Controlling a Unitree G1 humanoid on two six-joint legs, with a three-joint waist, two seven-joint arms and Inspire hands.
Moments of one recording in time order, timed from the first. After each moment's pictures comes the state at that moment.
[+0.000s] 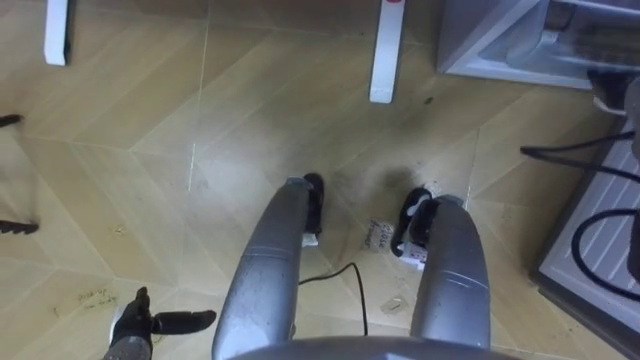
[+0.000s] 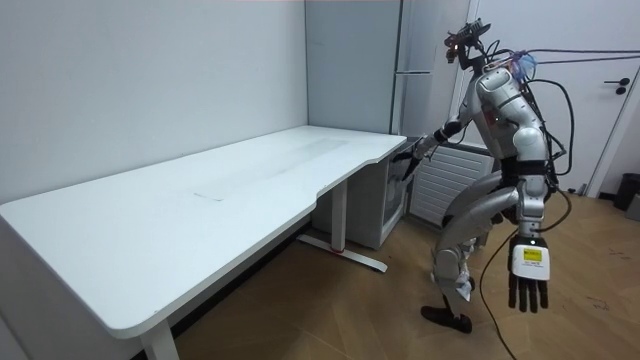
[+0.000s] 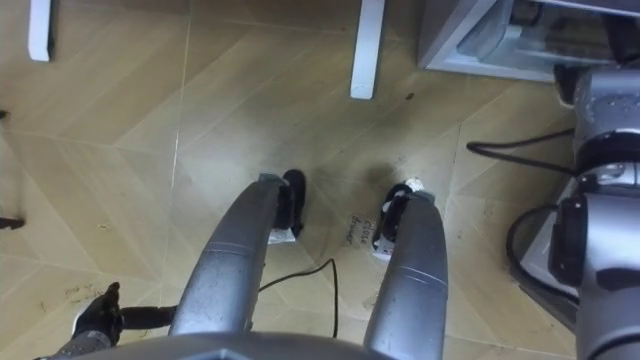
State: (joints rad) left arm 0.17 0.34 -0.16 1.06 -0.34 -0.06 0.12; right arm -0.72 -0.59 -0.13 1.08 1.60 -0.05 -0.43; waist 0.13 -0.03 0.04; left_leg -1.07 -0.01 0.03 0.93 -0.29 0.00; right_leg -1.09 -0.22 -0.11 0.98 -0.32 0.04
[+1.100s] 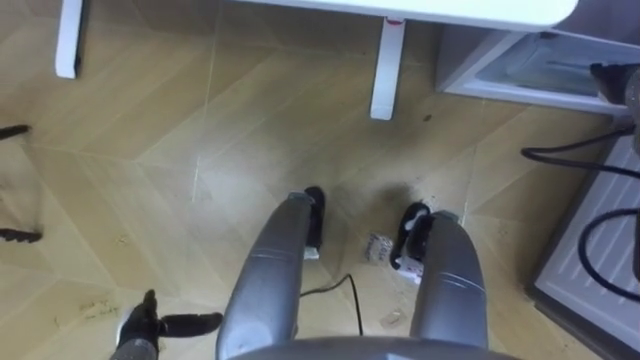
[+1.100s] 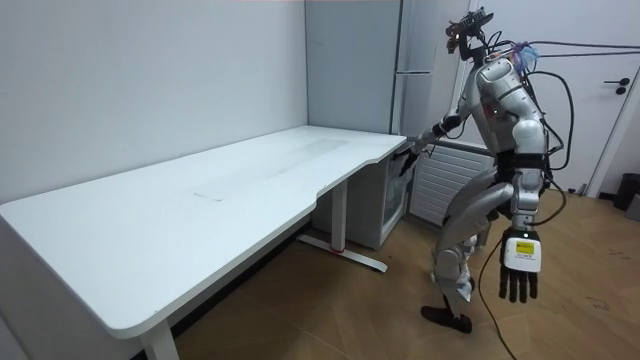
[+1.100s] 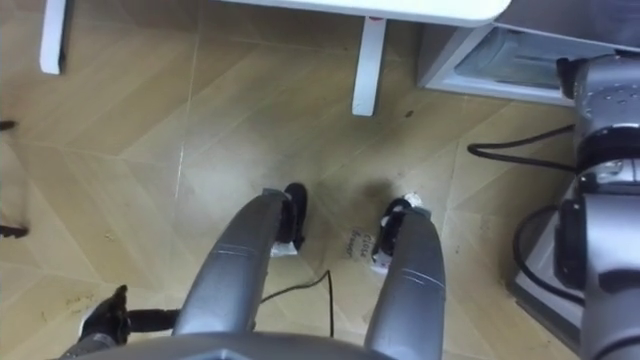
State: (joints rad) left arm 0.19 0.34 -0.19 1.00 -0.36 -0.01 0.10; right arm -0.65 -0.59 -0.06 1.08 1.59 -0.04 -0.35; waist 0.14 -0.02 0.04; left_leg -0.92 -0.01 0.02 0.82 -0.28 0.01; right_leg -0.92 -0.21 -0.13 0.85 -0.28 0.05
